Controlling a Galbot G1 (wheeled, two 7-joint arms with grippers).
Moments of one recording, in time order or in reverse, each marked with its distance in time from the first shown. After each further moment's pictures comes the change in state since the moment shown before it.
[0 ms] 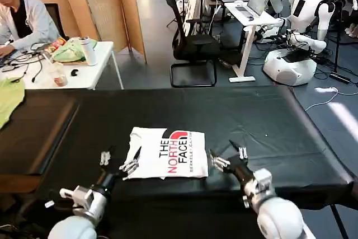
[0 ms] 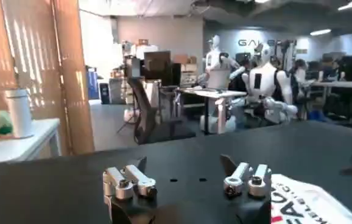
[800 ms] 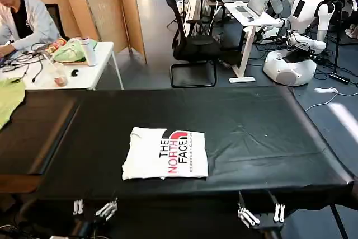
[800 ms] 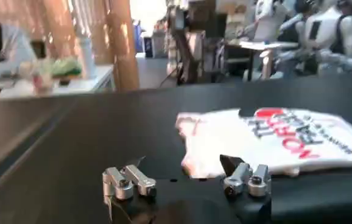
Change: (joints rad) left arm 0.441 -0.017 -0.119 -0.139 -0.031 -0.018 -0.151; right arm -0.642 0.089 0.102 0.210 -0.190 0.279 0.261
